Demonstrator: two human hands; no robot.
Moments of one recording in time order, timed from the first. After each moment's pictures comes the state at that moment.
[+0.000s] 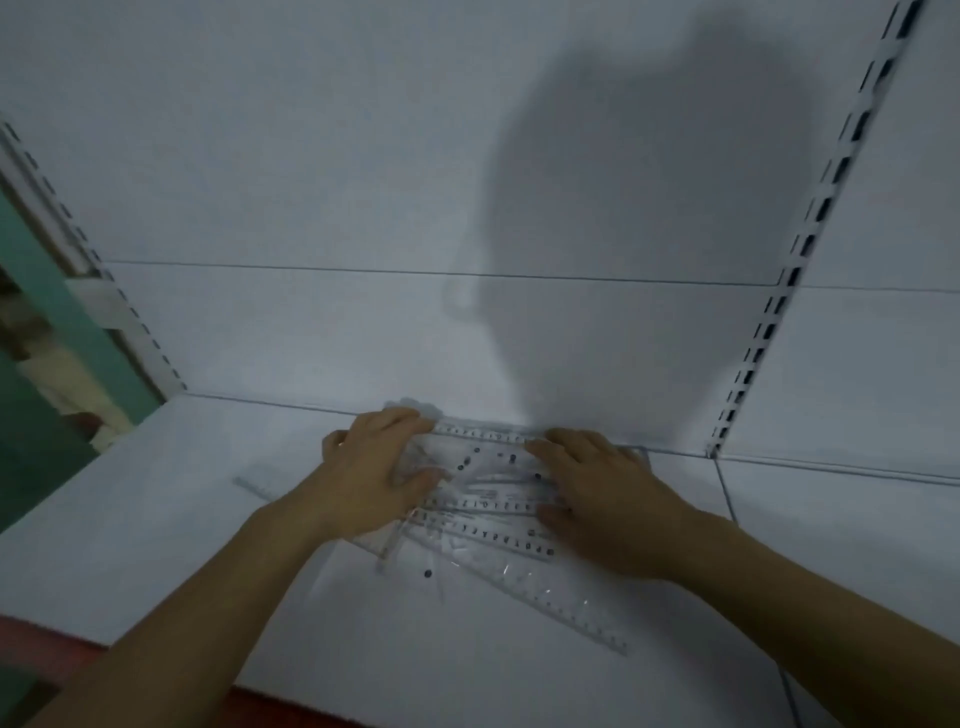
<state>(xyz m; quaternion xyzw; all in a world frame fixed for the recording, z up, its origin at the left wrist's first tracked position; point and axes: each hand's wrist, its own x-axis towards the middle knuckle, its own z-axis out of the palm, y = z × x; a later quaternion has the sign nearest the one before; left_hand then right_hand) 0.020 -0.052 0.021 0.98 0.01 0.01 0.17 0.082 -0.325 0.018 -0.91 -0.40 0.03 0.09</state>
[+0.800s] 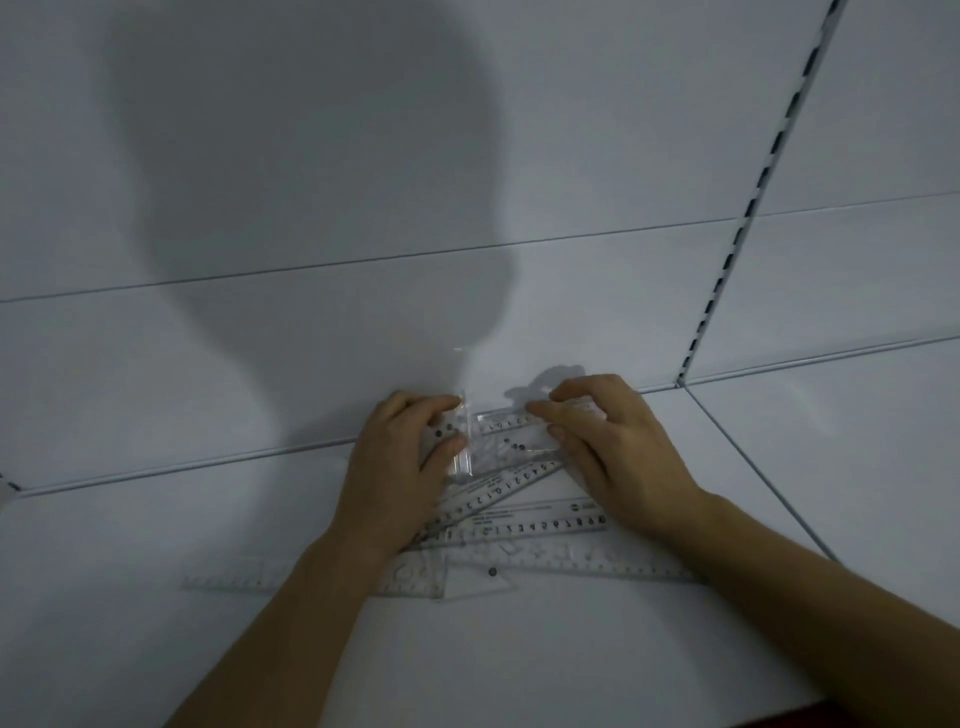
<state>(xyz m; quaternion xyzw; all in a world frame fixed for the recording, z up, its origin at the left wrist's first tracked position) 0.070 -0.041 -0.007 0.90 -0.16 0.20 0.35 0.069 -0.289 -0.015 -0.88 -0.28 -0.31 0.21</state>
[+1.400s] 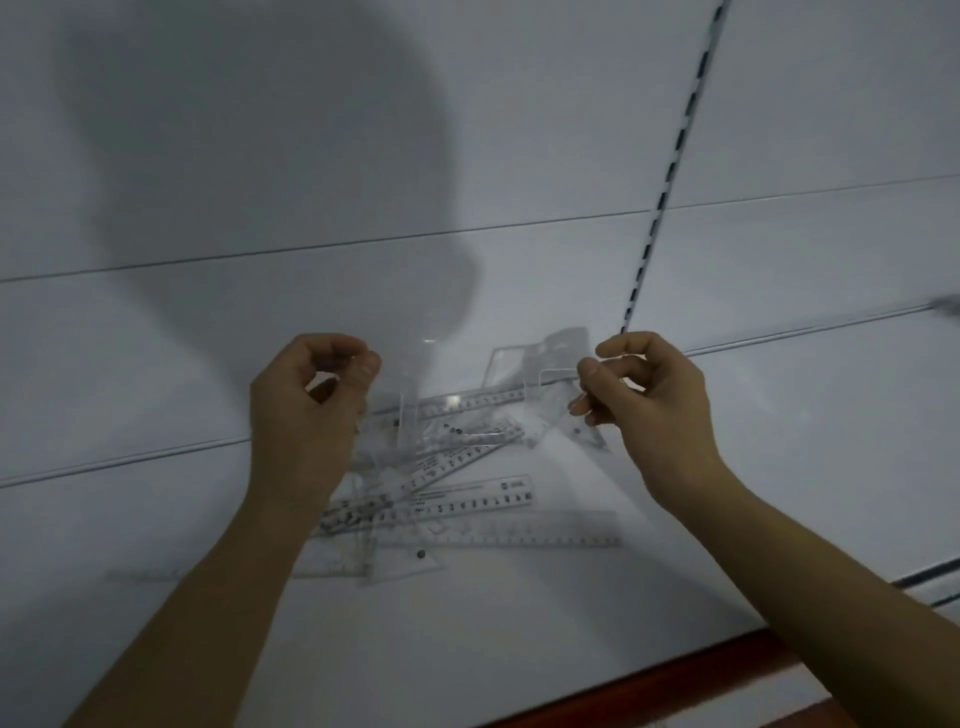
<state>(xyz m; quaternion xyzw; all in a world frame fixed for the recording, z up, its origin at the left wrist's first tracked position) 0.053 -0.065 0.044 0.75 -0.04 0.23 0.62 0.026 -0.329 0.038 -0.69 0.03 -0.20 0.69</state>
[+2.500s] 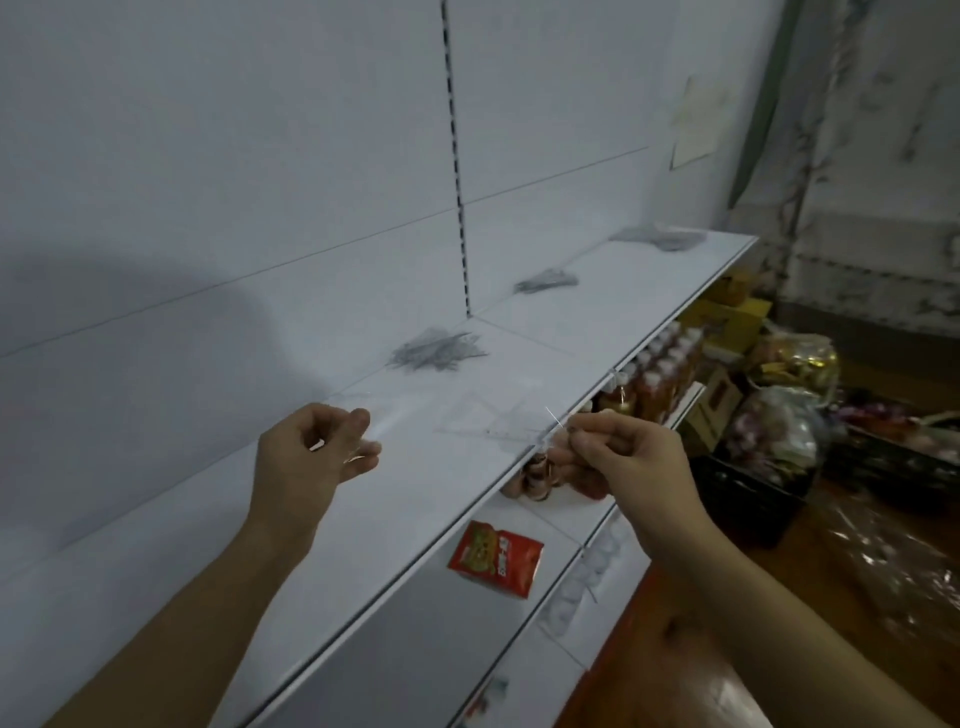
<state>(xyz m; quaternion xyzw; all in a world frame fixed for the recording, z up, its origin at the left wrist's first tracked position) 0.036 -0.668 0.025 0.68 -0.20 -0.06 0.70 -0.162 -0.881 0.018 -0.60 0.26 -0.30 0.69</state>
